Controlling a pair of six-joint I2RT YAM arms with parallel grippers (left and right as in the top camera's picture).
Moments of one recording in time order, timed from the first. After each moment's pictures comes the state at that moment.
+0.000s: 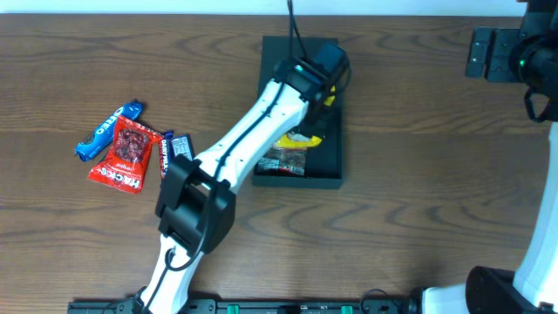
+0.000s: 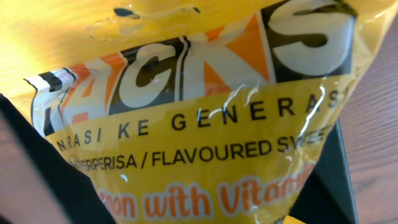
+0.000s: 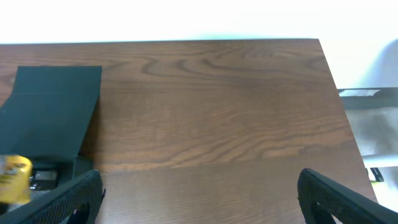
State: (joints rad) left arm -0.68 2.19 2.04 -1.21 -0.01 -0.28; right arm -0.12 1.62 2.15 -1.30 0.08 -0.06
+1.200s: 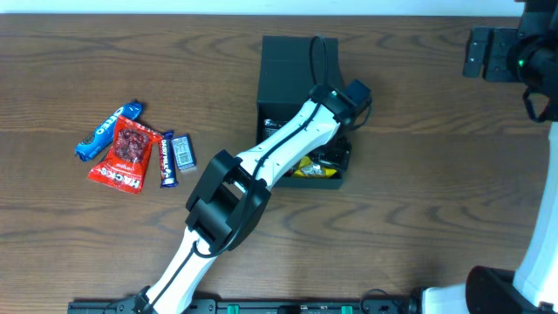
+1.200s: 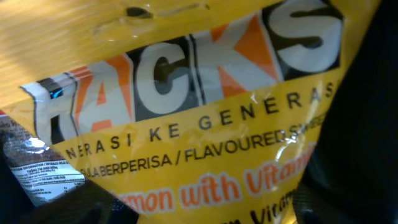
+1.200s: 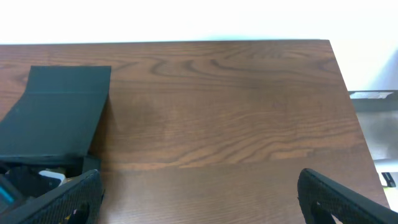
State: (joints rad) left arm -0.78 2.33 2.04 -1.28 0.01 -0.48; right arm -0.12 1.62 2.15 -1.30 0.04 -0.06
